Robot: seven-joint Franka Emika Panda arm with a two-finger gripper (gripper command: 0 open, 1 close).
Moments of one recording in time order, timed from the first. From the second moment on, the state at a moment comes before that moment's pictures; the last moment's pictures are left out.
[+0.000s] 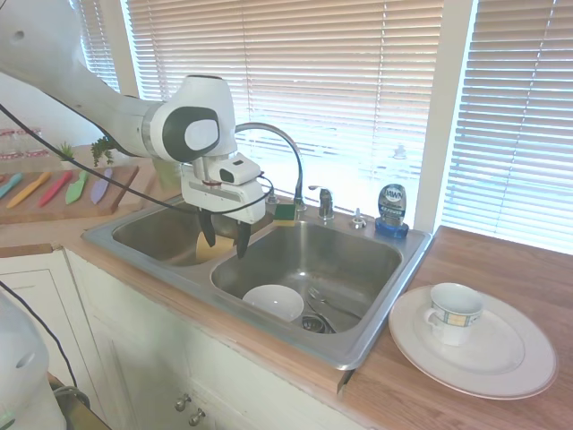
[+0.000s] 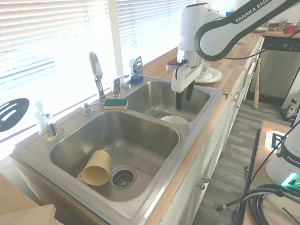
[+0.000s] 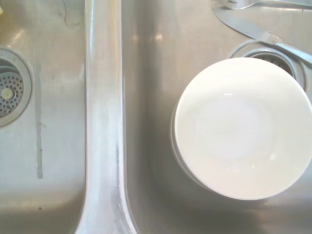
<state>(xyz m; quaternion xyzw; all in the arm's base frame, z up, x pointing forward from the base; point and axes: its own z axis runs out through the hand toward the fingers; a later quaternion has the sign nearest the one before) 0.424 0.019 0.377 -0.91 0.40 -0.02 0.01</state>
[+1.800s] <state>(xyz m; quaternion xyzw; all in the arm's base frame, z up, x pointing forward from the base) 0.428 0.004 0.382 -0.91 0.41 -0.03 0.01</state>
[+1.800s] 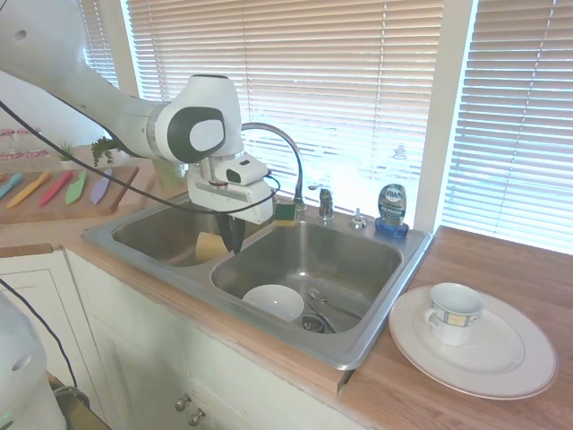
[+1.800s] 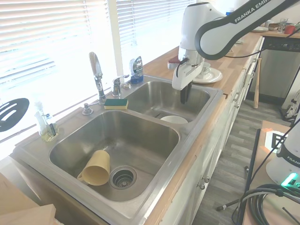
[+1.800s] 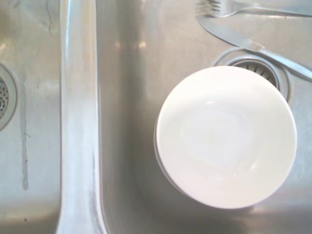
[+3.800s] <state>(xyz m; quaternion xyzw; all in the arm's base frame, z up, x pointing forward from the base) 0.713 -0.018 0.398 -0.88 0.43 -0.20 0.05</state>
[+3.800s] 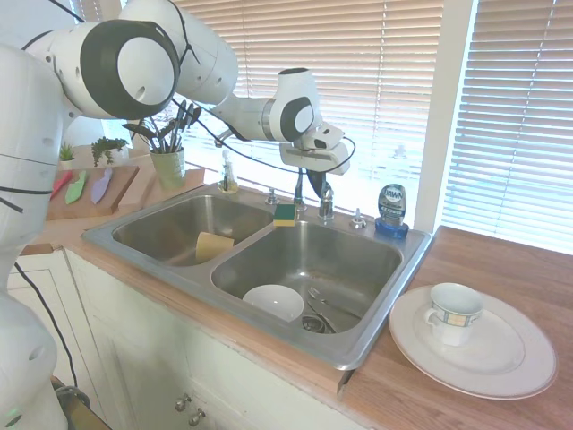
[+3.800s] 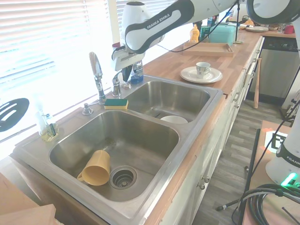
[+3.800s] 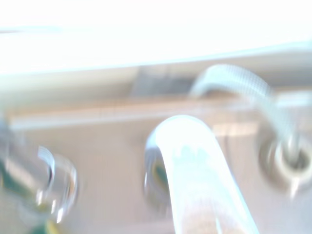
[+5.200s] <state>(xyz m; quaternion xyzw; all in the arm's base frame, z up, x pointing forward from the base) 0.652 -0.014 0.353 -0.89 0.45 -0.09 -0.01</state>
